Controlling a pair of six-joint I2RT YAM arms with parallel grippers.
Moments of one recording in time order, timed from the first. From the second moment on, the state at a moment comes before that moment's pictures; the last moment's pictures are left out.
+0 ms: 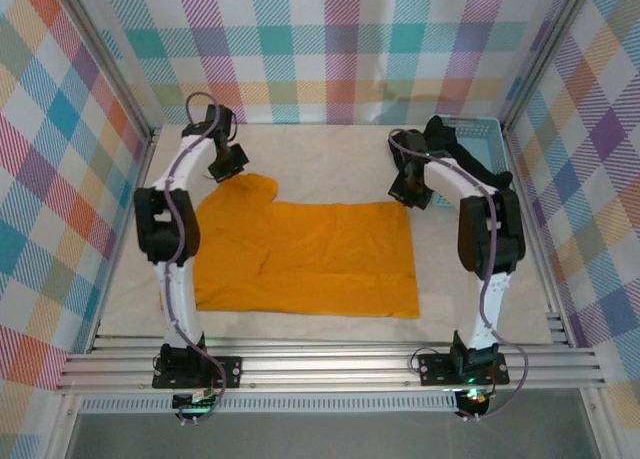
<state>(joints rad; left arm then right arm) -0.08 2.11 1.88 -0.93 0.01 -0.61 0.23 1.97 1.49 -0.76 0.02 0.73</state>
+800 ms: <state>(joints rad) -0.08 0.93 0.90 -1.01 -0.26 -0.84 0.31 1.37 0.83 -0.74 -0.01 0.73</state>
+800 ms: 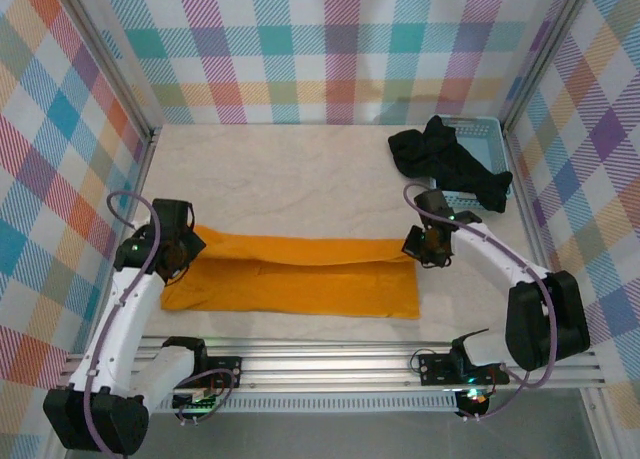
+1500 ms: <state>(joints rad) -0.08 0.92 0.73 -1.01 -0.30 -0.89 0.34 1.36 0.77 -0.71 -0.04 0.78</state>
